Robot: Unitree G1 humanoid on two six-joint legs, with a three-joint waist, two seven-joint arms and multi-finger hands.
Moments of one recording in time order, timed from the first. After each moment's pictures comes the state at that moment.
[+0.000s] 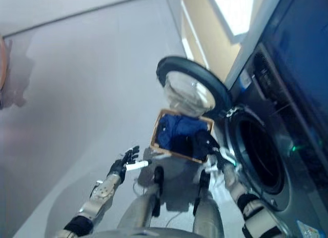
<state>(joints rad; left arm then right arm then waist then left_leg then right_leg) -0.06 0.27 -0.29 0.61 -0.18 -0.09 0.11 -0.43 -0.42 0.51 1.07 -0.34 -0.05 -0.20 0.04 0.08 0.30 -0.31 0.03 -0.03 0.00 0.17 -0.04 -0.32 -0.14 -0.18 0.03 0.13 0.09</state>
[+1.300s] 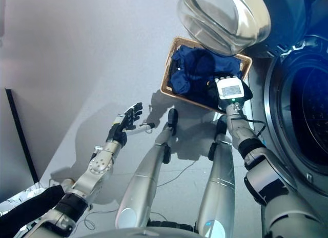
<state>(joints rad) -0.18 0.40 -0.36 0.28 -0.28 -0.17 0.18 -0.85 -0.53 0.62 1.08 -0.83 0.13 -0.52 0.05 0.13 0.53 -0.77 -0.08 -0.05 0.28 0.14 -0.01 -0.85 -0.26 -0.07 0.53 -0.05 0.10</state>
